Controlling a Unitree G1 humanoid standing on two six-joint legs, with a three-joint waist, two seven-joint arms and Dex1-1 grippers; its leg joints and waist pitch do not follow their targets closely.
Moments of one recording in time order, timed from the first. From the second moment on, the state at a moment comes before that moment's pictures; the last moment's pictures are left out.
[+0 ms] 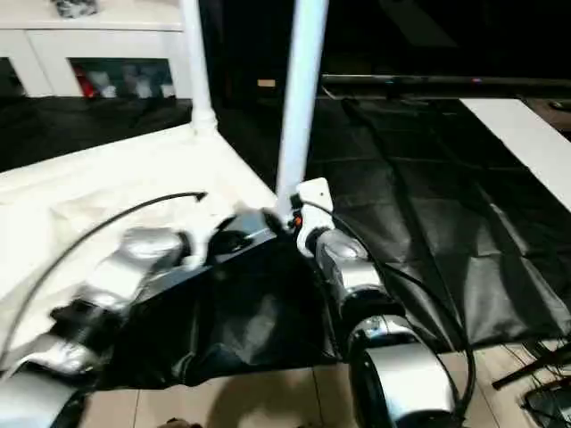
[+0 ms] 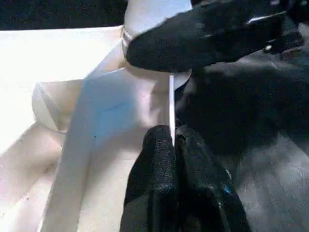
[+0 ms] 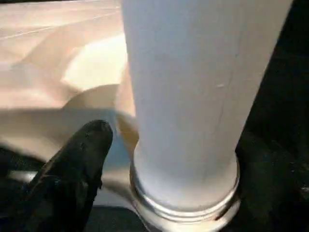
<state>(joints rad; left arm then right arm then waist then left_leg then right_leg) -0.58 0.28 -0.22 0.47 0.04 0.31 -0.86 -0.74 -0.06 -0.02 1.04 0.06 -0.08 0.61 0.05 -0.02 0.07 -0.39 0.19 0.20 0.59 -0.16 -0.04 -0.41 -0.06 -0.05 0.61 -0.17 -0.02</state>
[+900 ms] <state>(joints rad) -0.50 0.45 -0.27 0.34 -0.06 0.33 -1.23 -0.59 -0.26 0.13 0.78 0.09 -0.02 1.27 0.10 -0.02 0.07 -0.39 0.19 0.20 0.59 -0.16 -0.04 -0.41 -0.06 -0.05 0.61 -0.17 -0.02</state>
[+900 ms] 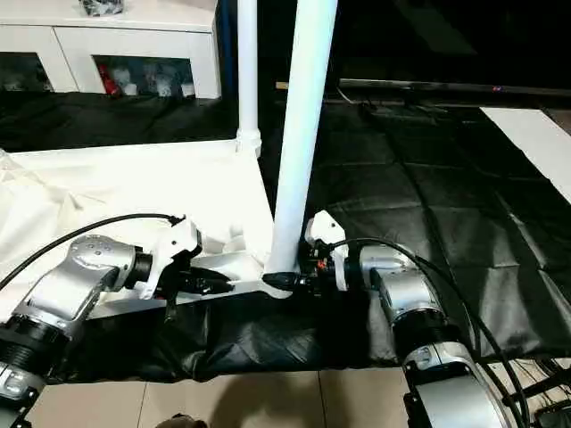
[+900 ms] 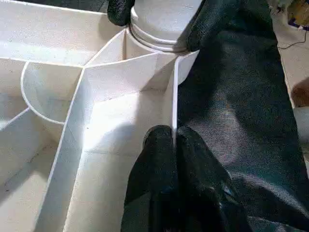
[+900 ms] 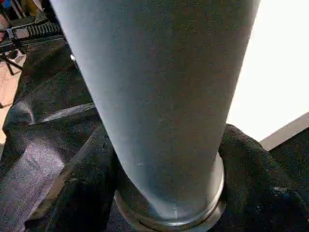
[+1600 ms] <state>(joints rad) -0.58 0.21 -0.21 0.45 0.05 0.41 -0.74 -0.74 0.00 -0.05 1.02 0.07 -0.02 0.39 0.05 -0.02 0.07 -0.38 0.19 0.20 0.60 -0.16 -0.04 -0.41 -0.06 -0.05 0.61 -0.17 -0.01</state>
